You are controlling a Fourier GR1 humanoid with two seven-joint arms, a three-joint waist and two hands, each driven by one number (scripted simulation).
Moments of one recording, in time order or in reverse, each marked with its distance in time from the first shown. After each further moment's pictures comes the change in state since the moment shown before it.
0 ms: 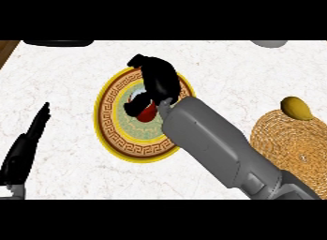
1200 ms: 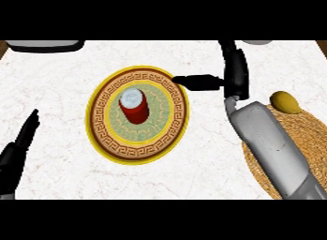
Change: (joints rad) left arm 0.061 -0.002 0.052 -0.028 -0.001 -0.009 -0.006; right arm 0.307 -0.180 -0.314 -0.254 -0.368 -0.256 -0.453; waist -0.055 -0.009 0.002
